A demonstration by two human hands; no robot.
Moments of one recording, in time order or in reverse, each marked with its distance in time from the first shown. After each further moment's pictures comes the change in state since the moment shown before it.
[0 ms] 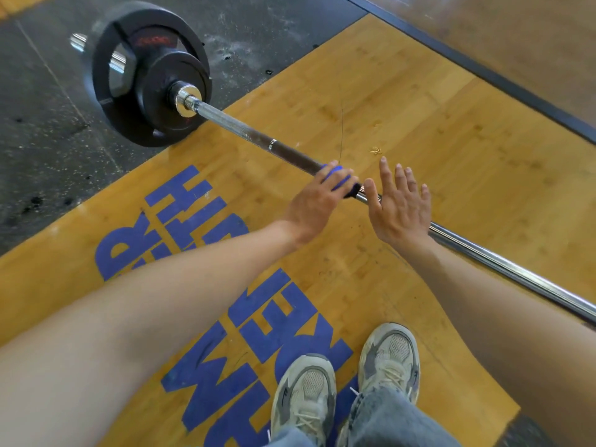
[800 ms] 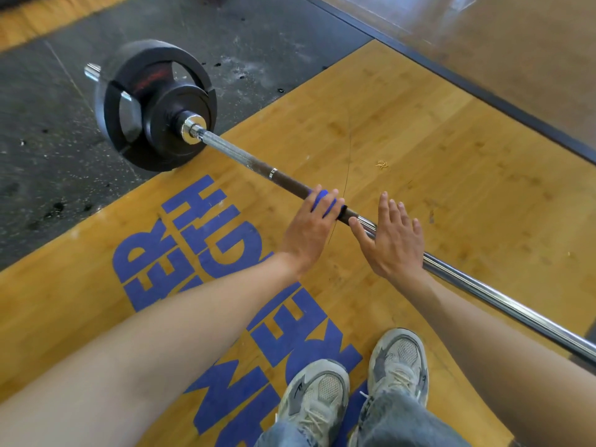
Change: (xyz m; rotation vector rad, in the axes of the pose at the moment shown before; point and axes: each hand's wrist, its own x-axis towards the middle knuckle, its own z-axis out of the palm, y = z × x) left_hand -0.050 0.020 -0.023 0.246 0.015 -0.090; right_hand -0.056 -0.021 0.004 0.034 -0.049 -0.027
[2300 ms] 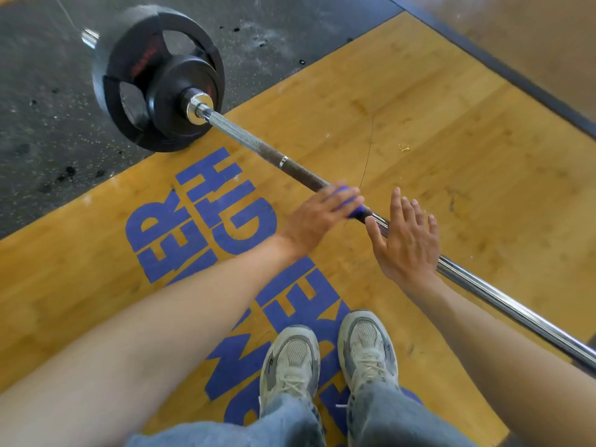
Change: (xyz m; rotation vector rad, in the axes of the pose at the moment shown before) left_hand -0.034 -0.033 0.017 -0.216 0.126 0.136; right_hand -0.030 -0.014 0.014 -0.104 0.109 -0.068
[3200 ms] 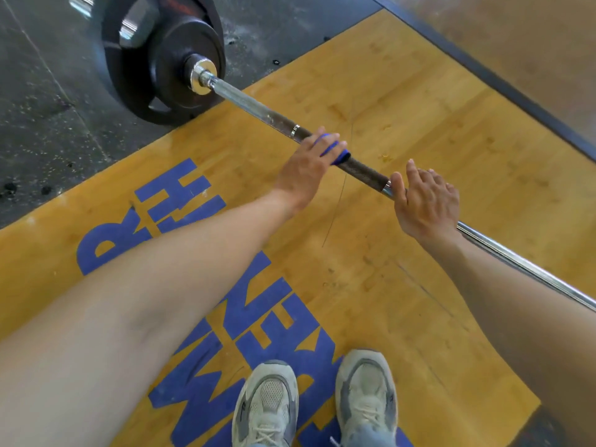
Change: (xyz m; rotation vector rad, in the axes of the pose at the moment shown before) left_hand 0.120 -0.064 0.026 -0.009 -0.157 -0.192; right_hand 0.133 0.061 -0.009 -0.059 -0.037 0.068
